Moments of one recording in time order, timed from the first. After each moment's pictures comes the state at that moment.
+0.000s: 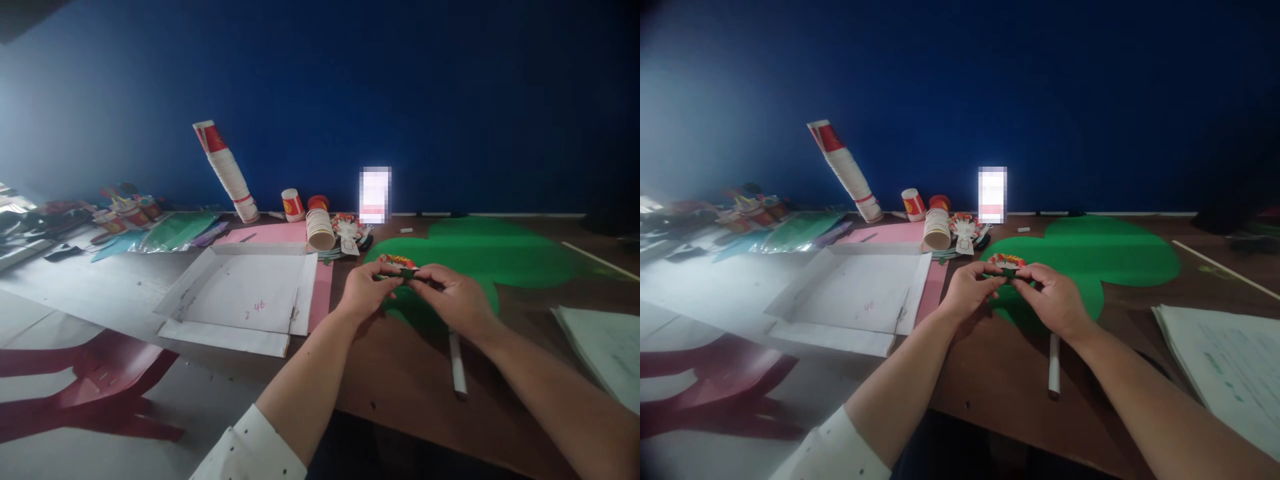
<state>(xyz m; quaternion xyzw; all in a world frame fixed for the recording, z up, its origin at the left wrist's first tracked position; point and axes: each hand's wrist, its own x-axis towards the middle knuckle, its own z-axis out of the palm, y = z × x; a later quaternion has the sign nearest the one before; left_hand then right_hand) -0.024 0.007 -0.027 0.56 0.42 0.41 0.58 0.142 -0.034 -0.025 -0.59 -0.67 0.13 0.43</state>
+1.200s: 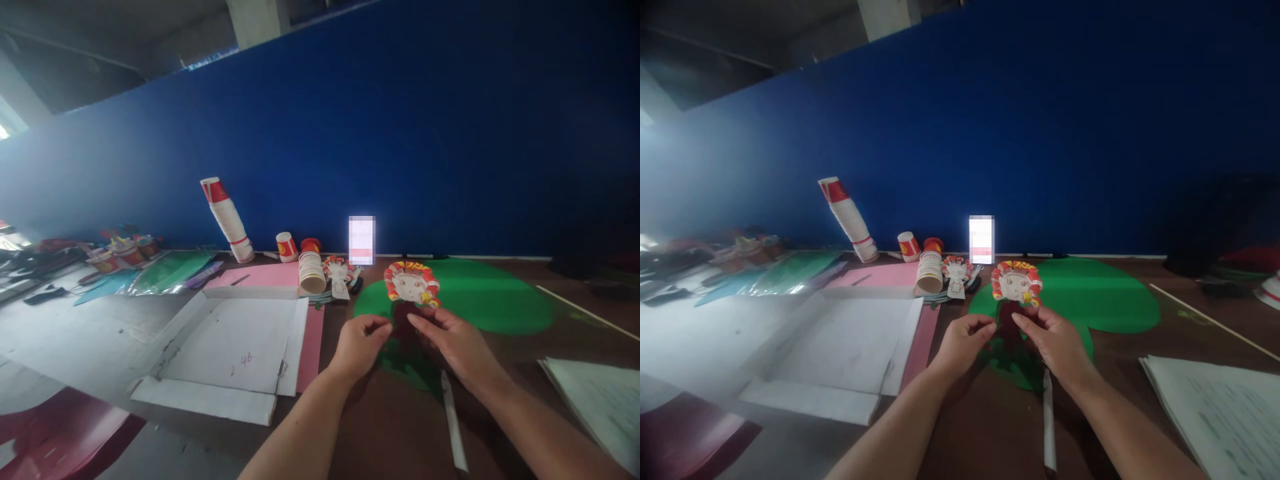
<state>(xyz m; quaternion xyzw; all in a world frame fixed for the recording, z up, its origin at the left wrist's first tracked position) -0.022 0.002 -0.031 0.60 0.44 0.39 0.54 0.158 -0.030 -0.029 -0.63 -0.44 0.39 0.50</state>
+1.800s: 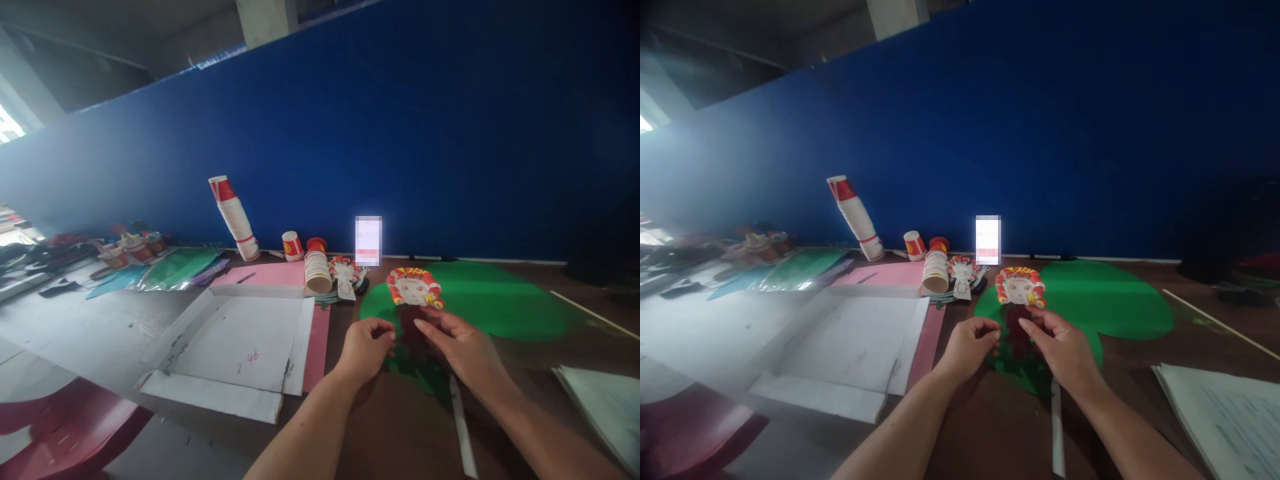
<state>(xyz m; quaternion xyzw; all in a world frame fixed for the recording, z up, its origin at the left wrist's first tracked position) -0.018 0.001 -0.034 0.55 0.46 0.39 0.58 0.159 -0.031 -0.031 -0.68 -0.50 0.27 0.46</state>
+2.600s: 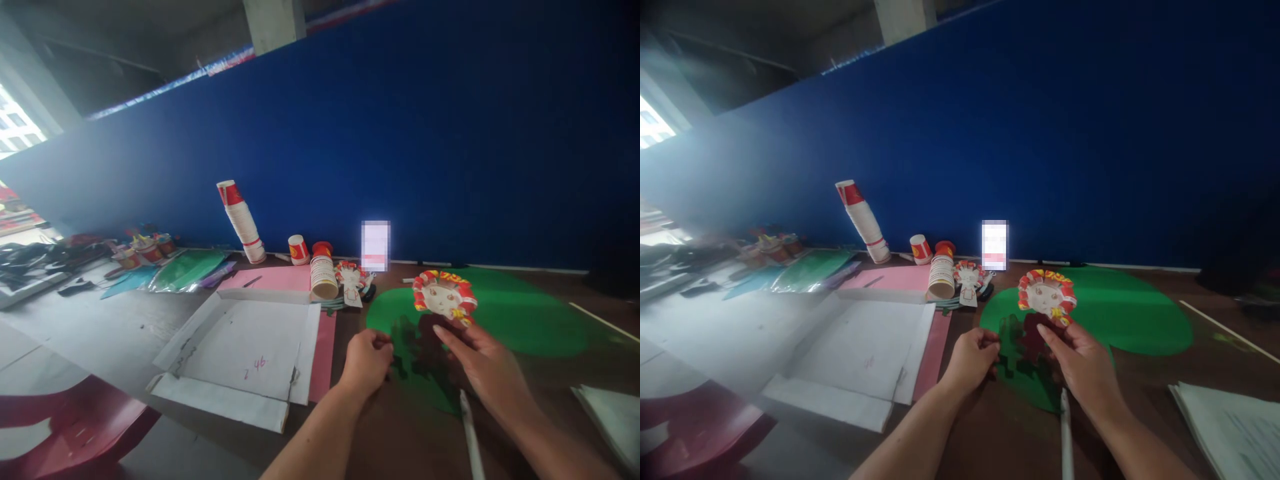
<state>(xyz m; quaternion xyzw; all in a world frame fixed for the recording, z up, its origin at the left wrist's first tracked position) -0.023 0.005 -0.054 0.55 0.54 0.34 0.54 0.158 -0.034 -0.018 -0.69 -0.42 0.29 0.52</state>
